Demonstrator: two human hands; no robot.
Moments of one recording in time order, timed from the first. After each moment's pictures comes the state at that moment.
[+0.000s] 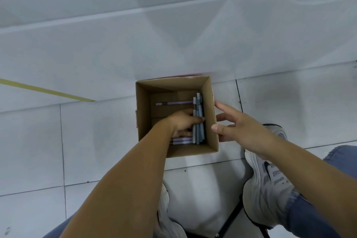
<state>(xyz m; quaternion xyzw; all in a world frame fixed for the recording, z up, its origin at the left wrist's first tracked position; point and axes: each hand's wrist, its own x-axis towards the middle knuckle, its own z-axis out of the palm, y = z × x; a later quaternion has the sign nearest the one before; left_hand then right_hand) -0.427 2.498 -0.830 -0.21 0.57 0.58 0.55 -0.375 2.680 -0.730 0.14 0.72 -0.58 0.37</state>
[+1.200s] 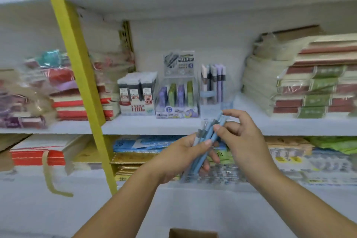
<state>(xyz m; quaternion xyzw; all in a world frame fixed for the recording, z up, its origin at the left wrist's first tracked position) -0.407 2.465 -0.356 0.20 0.73 0.64 0.15 -0.406 2.633 -0.343 -0.15 0.70 -0.68 -0.16</state>
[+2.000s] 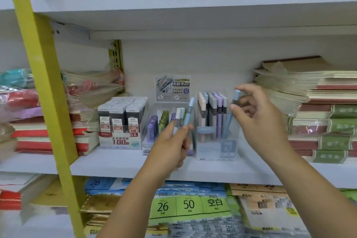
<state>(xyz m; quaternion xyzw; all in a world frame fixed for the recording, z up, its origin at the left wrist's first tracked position) -0.500 2.466 -0.312 0.11 0.67 0.73 -0.09 -0.515 2.665 -0.262 -0.21 0.77 -0.44 -0.40</state>
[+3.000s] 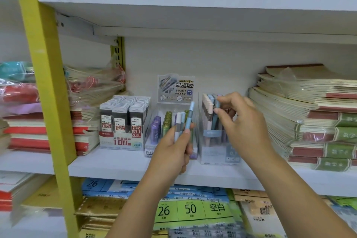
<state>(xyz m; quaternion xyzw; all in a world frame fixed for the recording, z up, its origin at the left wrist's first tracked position) -0.499 2.461 -0.319 0.11 0.62 0.77 -0.09 -0.528 2.627 -0.265 -0.21 0.80 -0.32 -0.46</state>
